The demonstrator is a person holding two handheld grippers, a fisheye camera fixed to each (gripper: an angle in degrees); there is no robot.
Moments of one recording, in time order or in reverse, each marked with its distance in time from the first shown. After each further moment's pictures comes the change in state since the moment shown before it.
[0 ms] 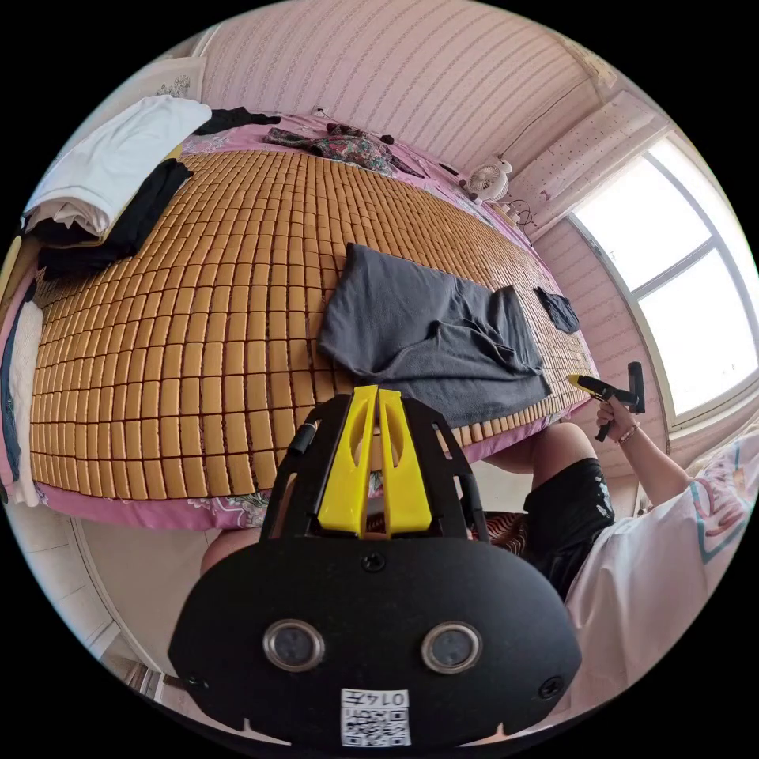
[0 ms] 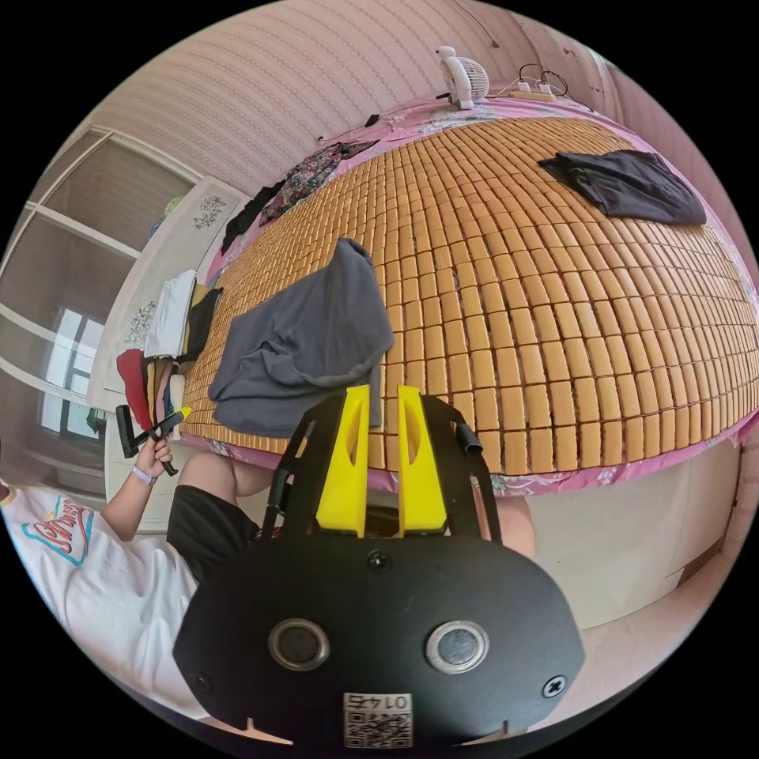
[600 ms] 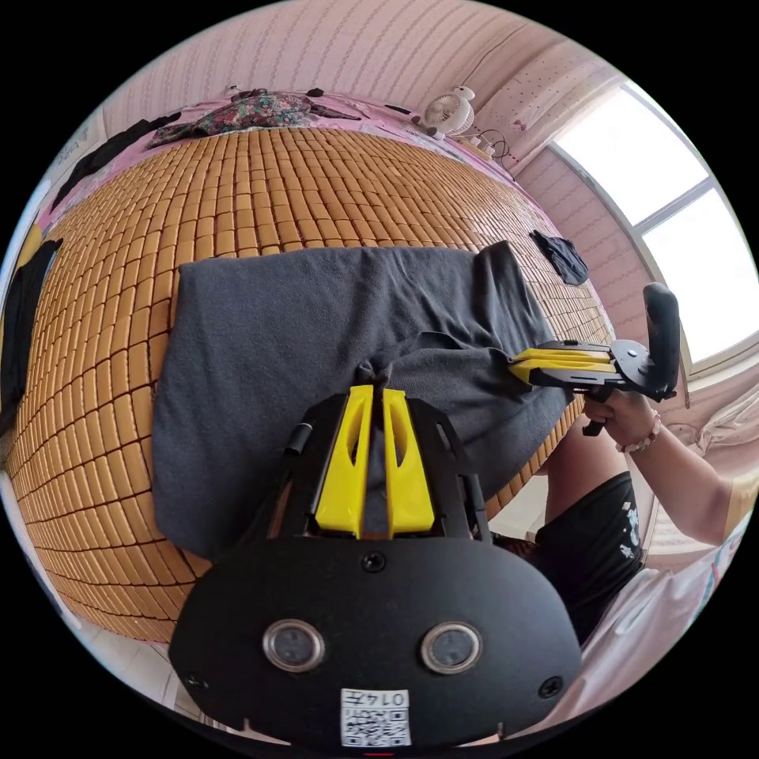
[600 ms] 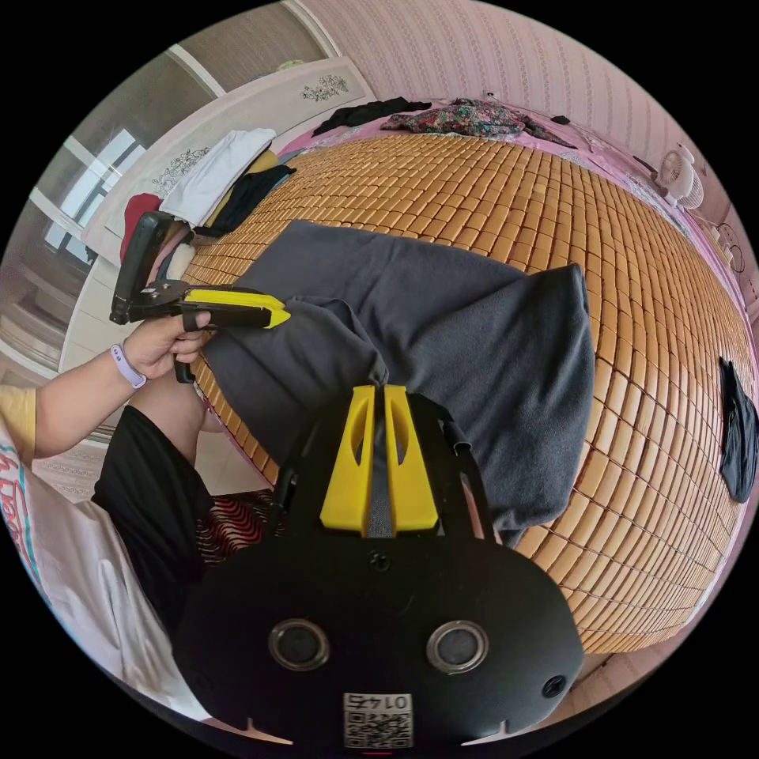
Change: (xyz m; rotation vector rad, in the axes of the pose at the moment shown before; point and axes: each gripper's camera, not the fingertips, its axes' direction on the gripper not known) left arm 0.120 -0.109 0.102 -0.166 -0.014 0.183; right arm -0.134 -0.067 0.133 -0.176 0.058 -0.515
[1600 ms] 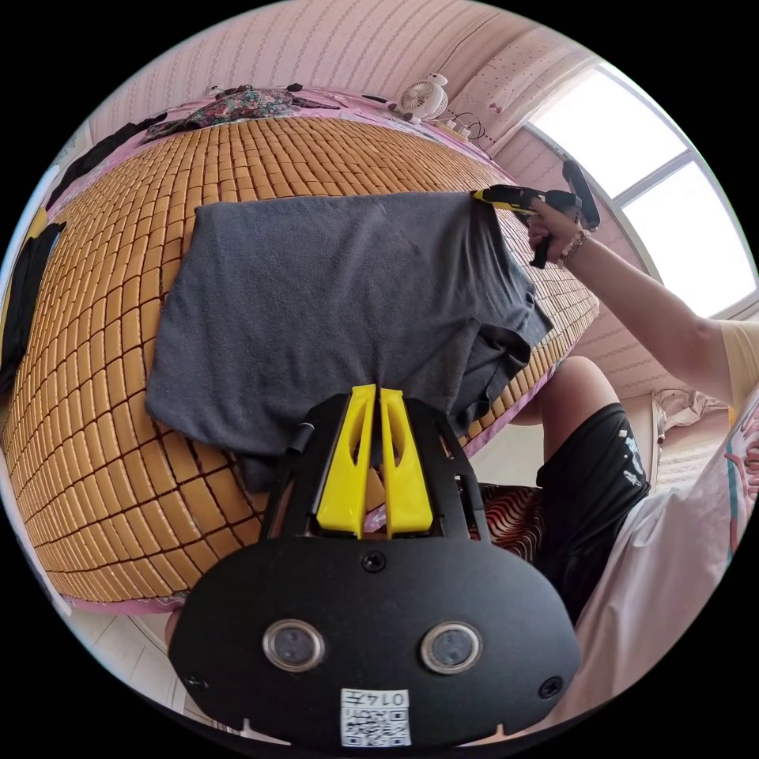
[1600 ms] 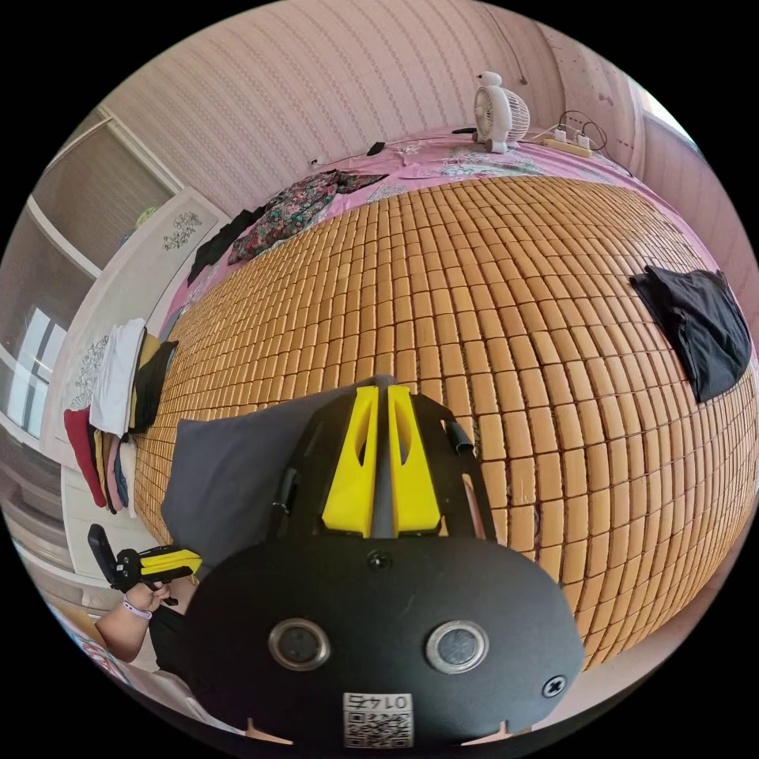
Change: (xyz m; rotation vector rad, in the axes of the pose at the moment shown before) left arm 0.039 0.079 -0.041 -0.032 0.035 0.059; right arm 0.205 -0.065 0.003 0.266 0.111 0.522
